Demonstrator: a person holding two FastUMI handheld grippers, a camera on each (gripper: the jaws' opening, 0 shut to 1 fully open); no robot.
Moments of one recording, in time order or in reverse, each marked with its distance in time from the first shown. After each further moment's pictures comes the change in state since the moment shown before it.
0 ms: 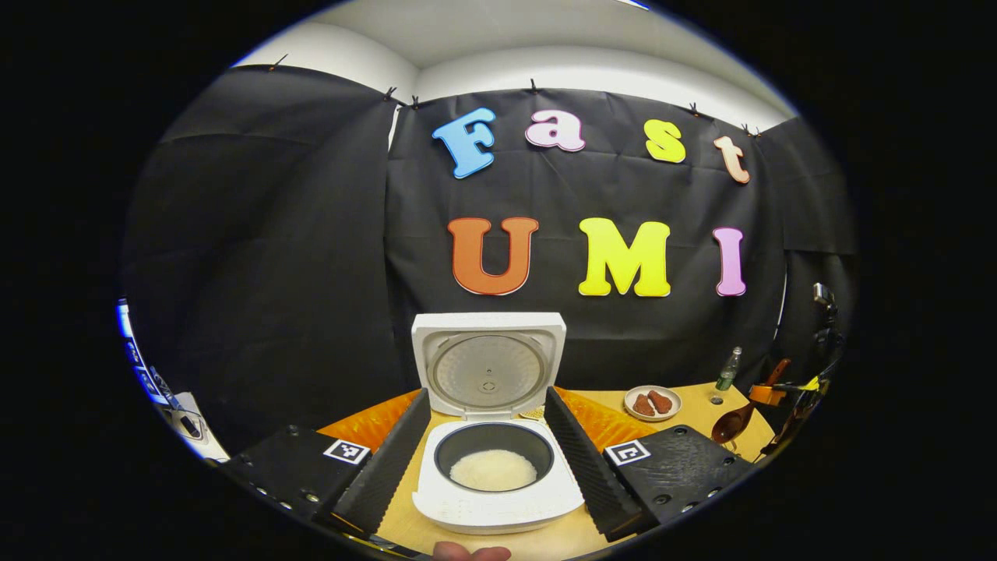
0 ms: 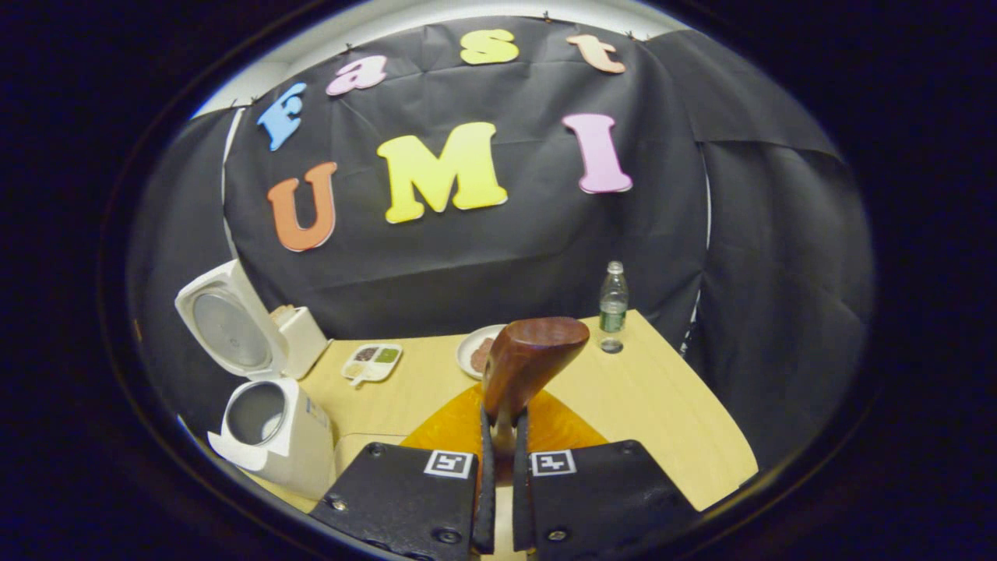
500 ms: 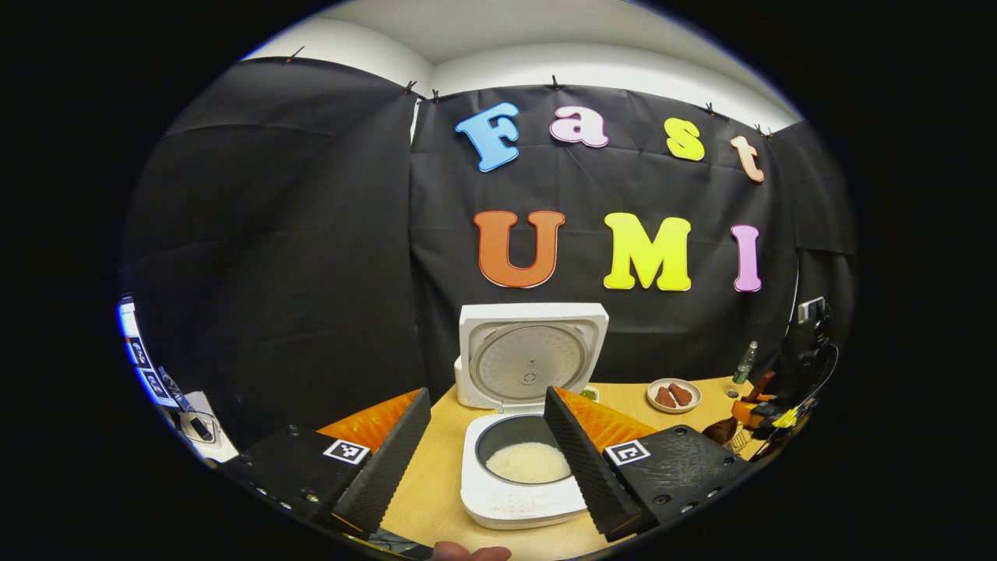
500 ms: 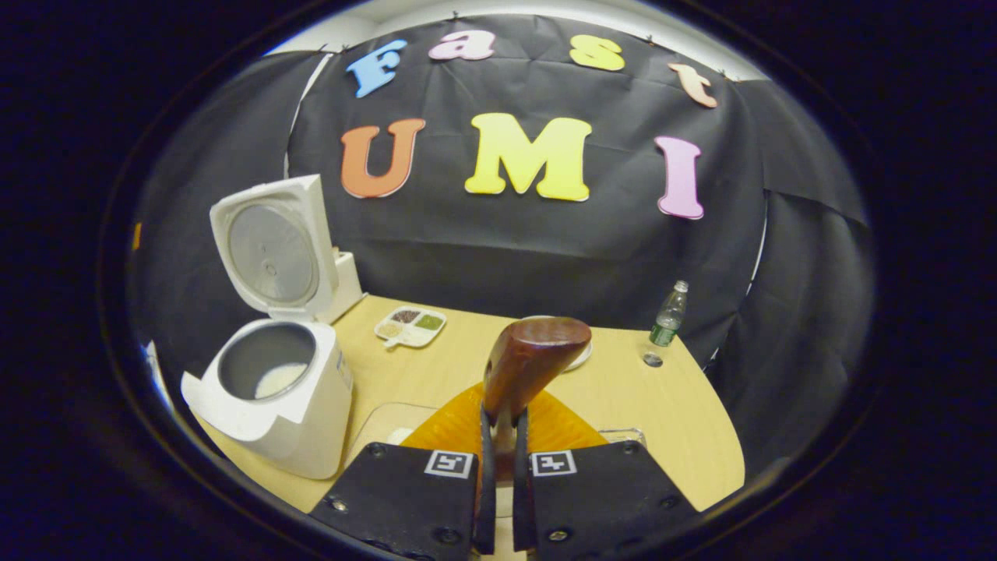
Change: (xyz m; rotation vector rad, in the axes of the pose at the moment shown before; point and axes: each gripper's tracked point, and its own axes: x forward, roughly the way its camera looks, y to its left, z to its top) left arm -0.007 0.054 -0.013 0.000 0.033 0.049; right arm 0.019 0.081 -0.067 -0.275 0.045 0.044
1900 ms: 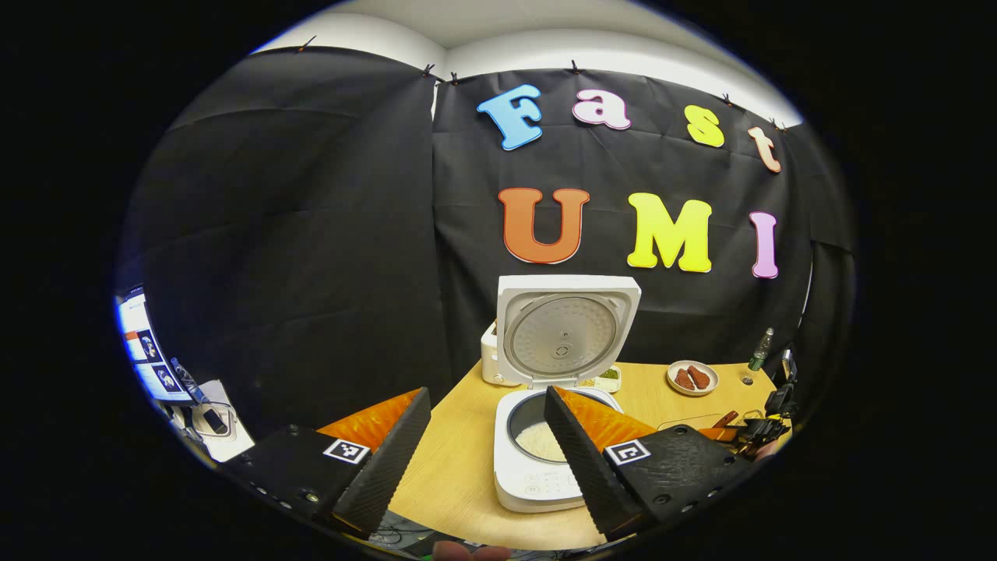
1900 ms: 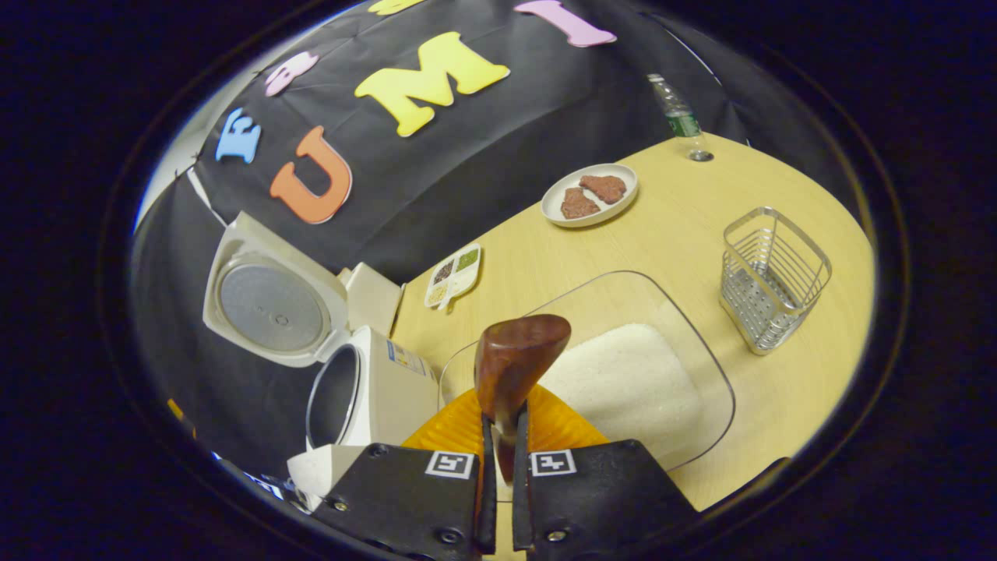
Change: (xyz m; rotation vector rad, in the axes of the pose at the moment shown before) left arm -0.016 0.028 -0.020 -0.008 0.080 0.056; right arm 0.039 0.065 -0.080 0.774 0.266 0.262
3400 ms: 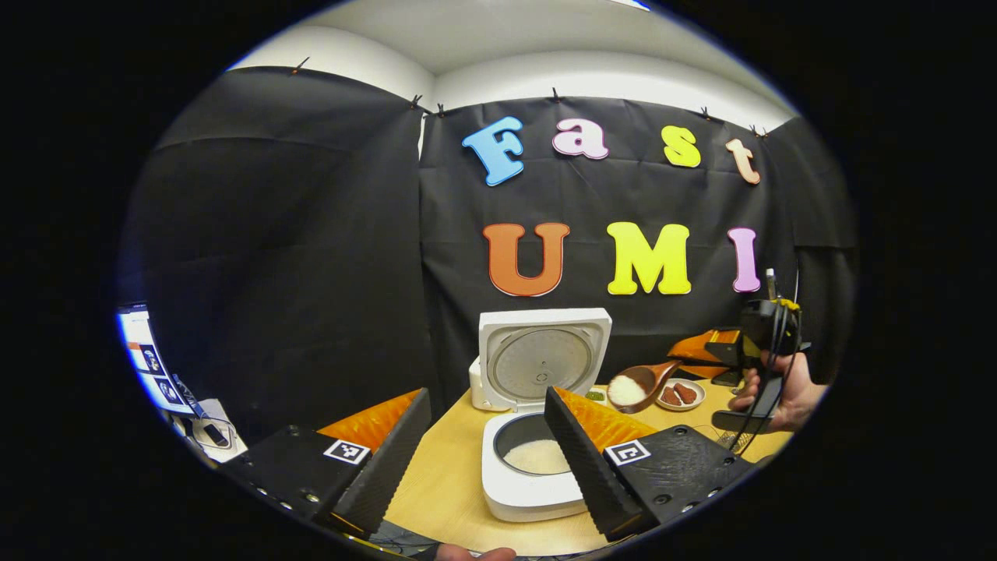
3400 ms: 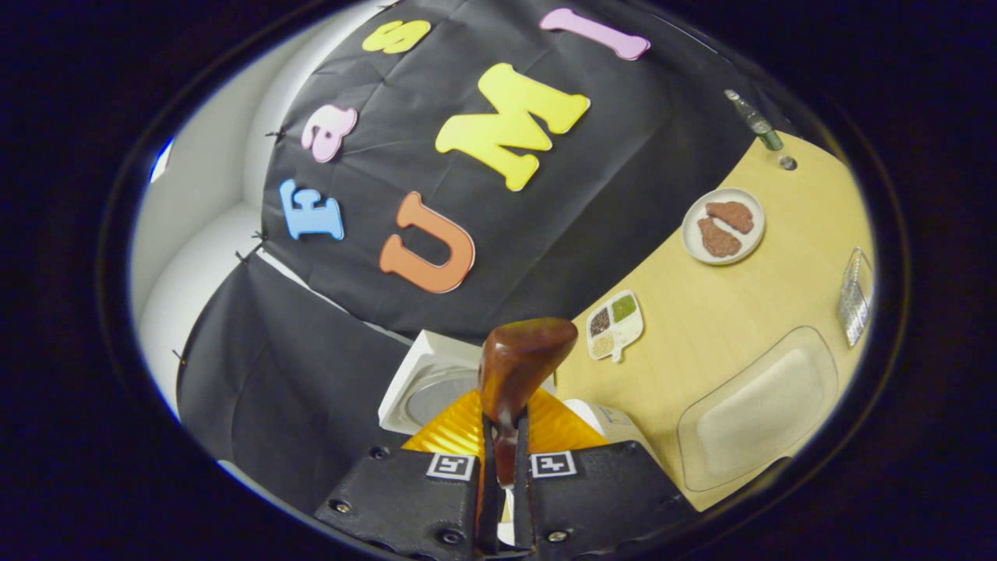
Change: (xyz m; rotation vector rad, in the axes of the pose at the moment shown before) left arm -0.032 -0.009 0.026 0.021 -0.135 -0.035; right arm -0.033 0.235 0.089 0.106 -0.063 0.382
